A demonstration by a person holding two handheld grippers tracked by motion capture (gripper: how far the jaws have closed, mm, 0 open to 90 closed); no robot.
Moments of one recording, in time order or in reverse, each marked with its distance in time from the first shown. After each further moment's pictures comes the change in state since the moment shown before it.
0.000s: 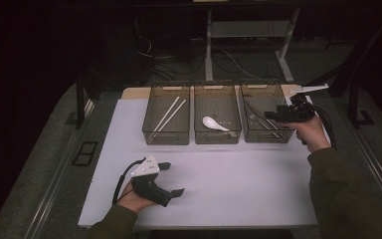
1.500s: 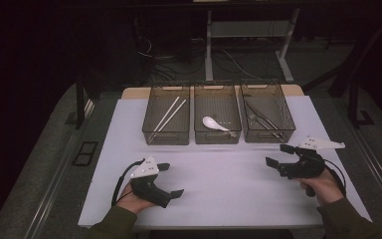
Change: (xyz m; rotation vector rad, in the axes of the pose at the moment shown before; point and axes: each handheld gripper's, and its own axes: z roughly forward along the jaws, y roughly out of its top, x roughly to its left) left arm -0.004 0.000 -0.003 0.002 0.012 0.005; right arm 0.083 -0.115 -0.056 -0.137 0.071 -0.078
